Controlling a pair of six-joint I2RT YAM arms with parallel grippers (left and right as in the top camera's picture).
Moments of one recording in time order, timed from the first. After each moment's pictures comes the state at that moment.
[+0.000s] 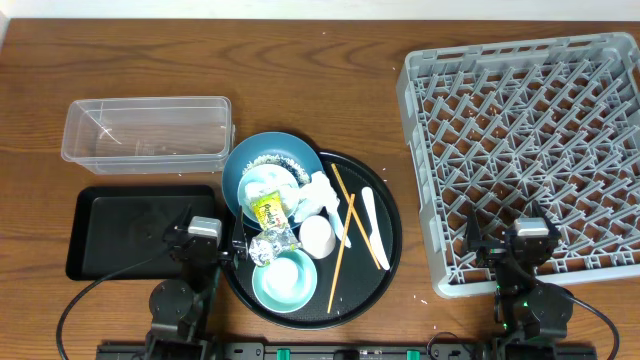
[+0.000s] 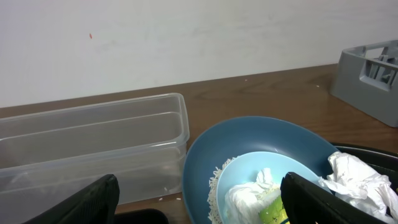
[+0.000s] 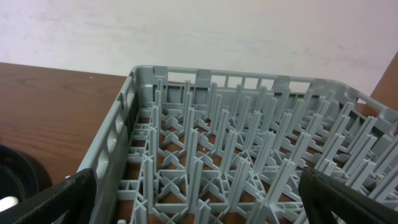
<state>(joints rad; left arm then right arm) -0.14 0.01 0.01 -0.10 0.00 0.07 -0.06 0.01 0.01 -0.06 -0.08 -0.09</state>
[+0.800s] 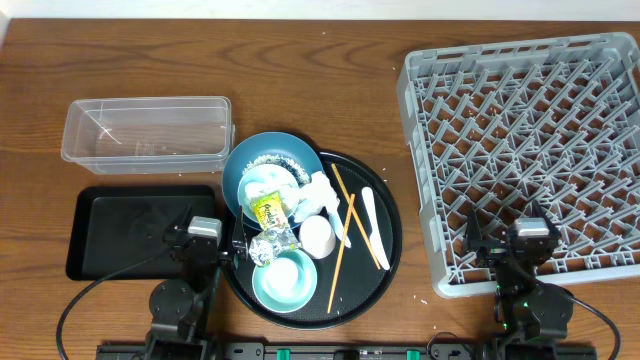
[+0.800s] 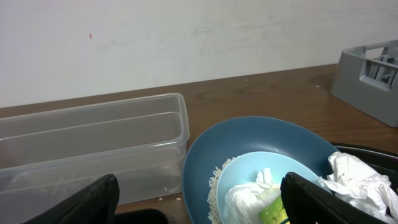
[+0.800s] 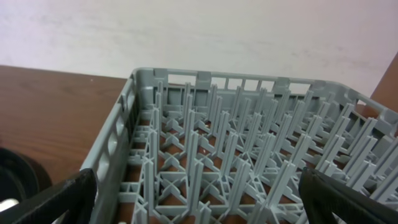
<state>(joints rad) -0.14 0.01 0.01 -0.10 0.00 0.07 -0.06 0.01 0.01 -0.05 -0.08 -0.07</state>
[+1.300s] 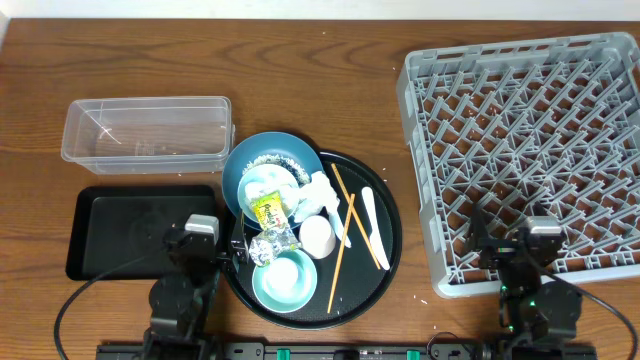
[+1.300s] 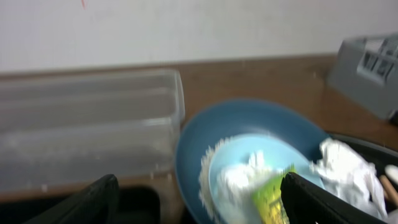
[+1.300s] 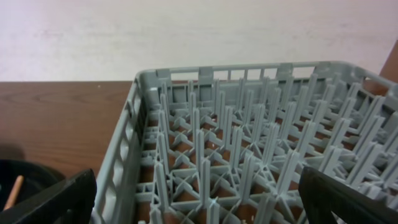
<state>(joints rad) -0.14 0.06 0.07 -0.21 0.00 -0.02 -0.06 0.06 0.13 -0.18 -0.07 0.03</state>
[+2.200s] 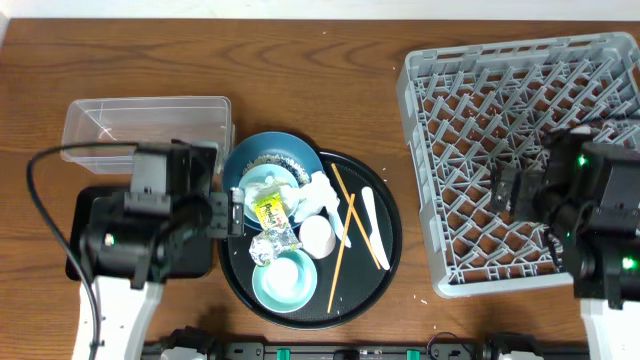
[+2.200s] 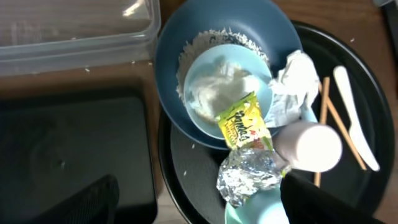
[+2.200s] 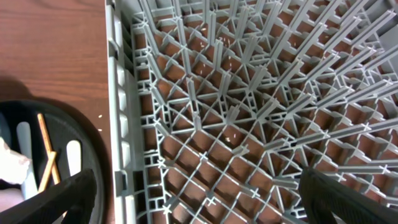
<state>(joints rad) -0.14 1.05 1.13 -1.14 0.09 -0.07 -0.06 0.98 1.12 -0.97 -0.03 0.04</state>
